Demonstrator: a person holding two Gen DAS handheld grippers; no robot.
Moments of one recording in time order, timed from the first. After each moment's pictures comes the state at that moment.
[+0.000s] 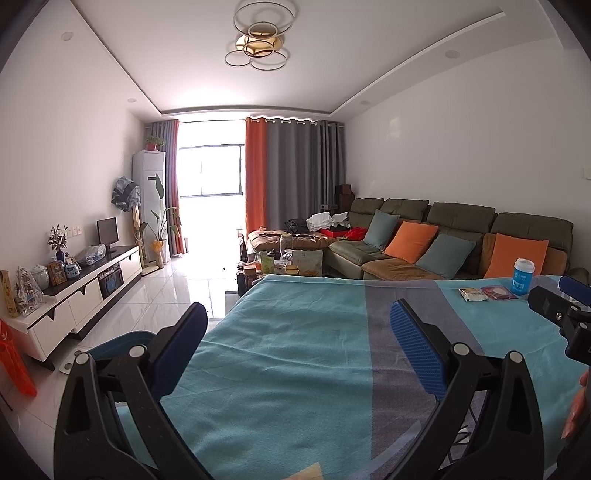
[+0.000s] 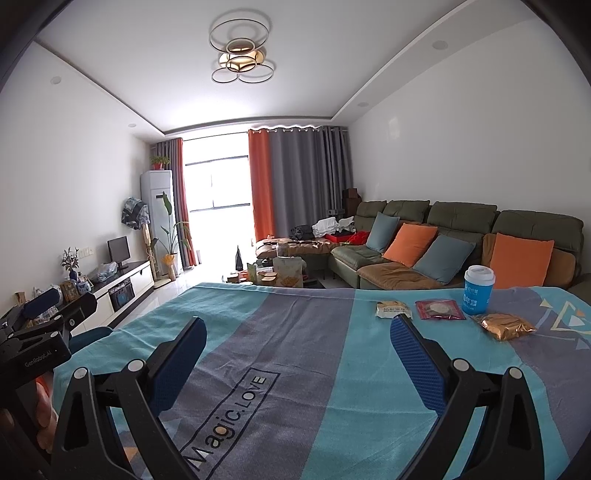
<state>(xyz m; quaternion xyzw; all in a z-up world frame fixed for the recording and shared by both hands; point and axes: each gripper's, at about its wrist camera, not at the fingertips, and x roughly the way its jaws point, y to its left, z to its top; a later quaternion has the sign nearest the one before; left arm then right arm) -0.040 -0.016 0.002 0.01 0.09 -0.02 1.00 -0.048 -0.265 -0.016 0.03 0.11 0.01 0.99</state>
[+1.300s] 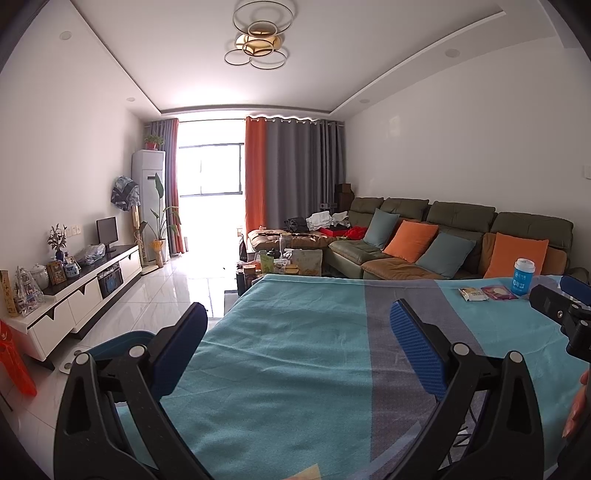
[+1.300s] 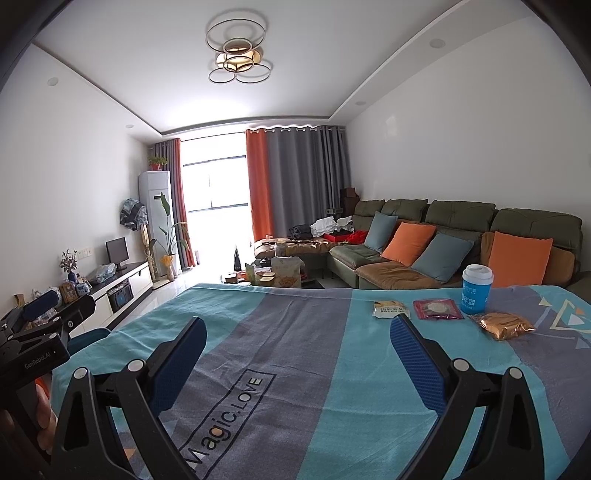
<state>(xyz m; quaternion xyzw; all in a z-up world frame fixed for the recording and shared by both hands) -0.036 -0.017 -0.002 0.01 0.09 -0.02 1.00 -0.049 -0.266 -0.018 0.04 0.11 0.01 0.99</state>
